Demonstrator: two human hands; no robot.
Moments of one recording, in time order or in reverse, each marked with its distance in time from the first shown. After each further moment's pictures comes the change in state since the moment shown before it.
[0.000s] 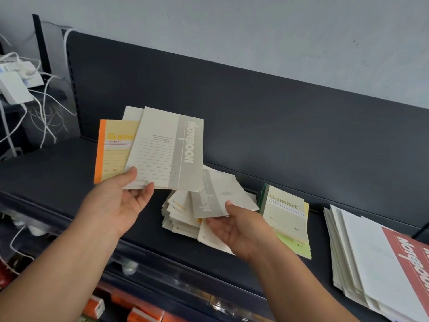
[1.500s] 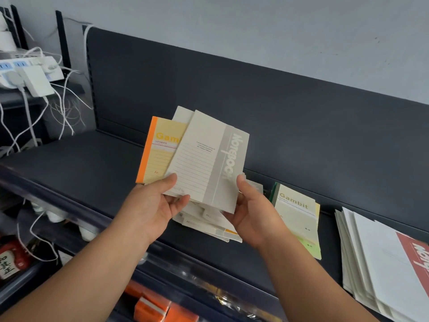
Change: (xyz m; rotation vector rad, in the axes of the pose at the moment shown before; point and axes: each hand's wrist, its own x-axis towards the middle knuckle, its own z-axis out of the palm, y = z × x) left_hand -0.020 -0.025 0.005 0.107 -0.170 -0.064; right_hand 0.006 -0.009 0.001 0.016 -0.257 -0.160
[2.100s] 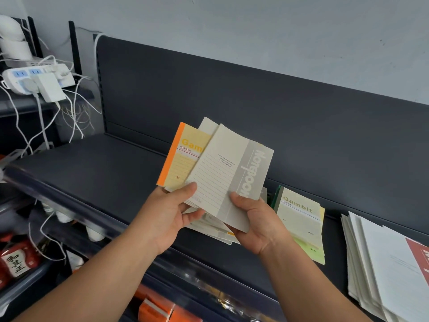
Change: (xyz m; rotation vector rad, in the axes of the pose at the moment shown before) left_hand -0.012 -0.012 0.010 0.169 -0.092 -0.026; right_hand -0.011 0.002 0.001 0.068 -0.079 0.008
